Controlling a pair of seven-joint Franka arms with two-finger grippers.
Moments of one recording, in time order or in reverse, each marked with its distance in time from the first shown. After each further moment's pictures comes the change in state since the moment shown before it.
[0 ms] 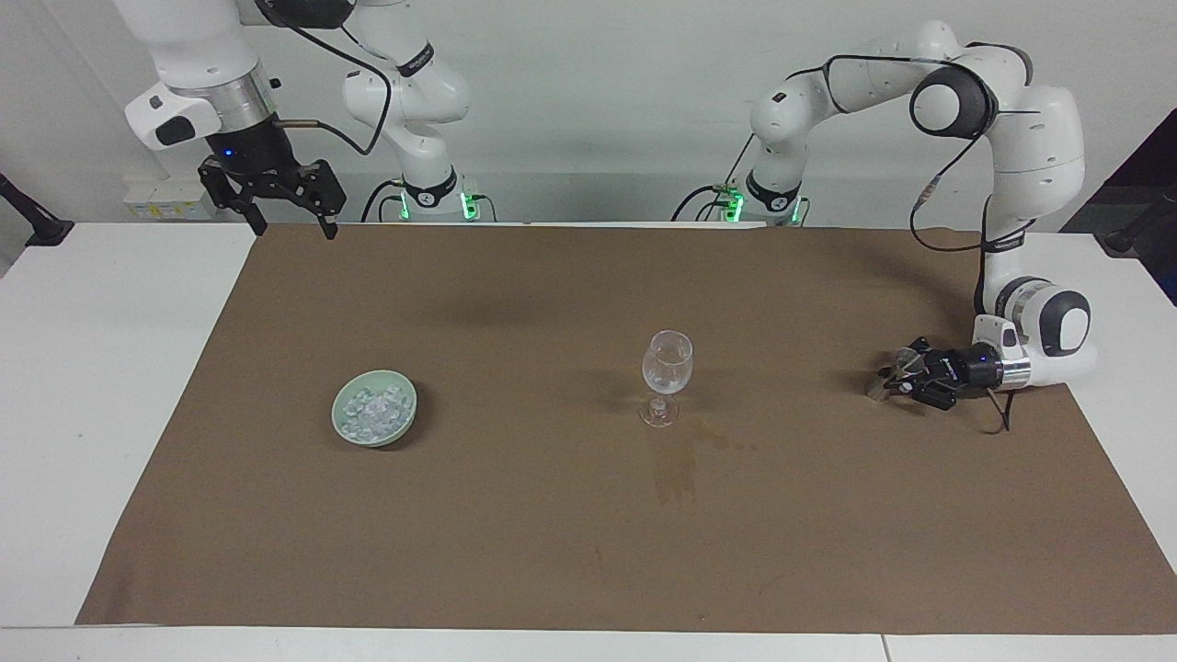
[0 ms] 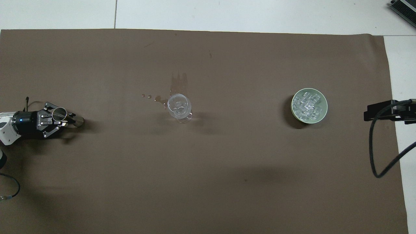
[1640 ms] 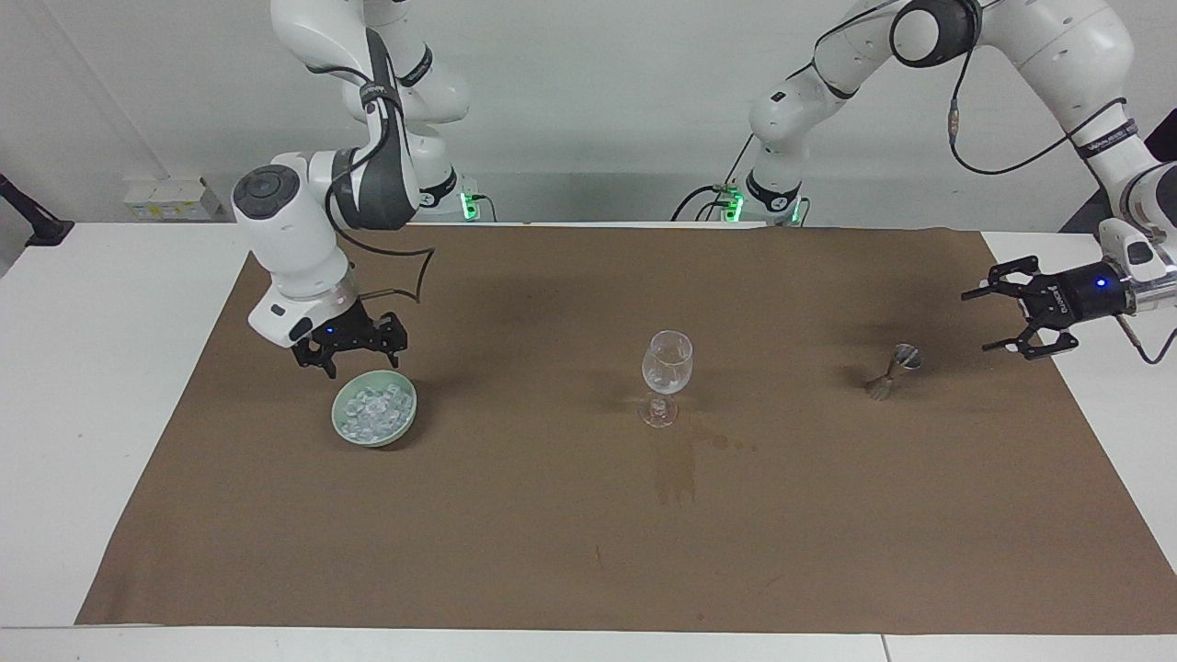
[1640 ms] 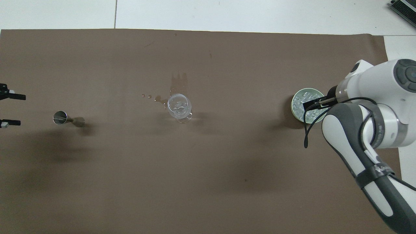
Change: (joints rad) left arm -0.087 -0.397 0.015 0.174 0.347 -0.007 -0.657; right arm 0.000 0.233 0.042 -0.326 -0.006 0.553 -0.272
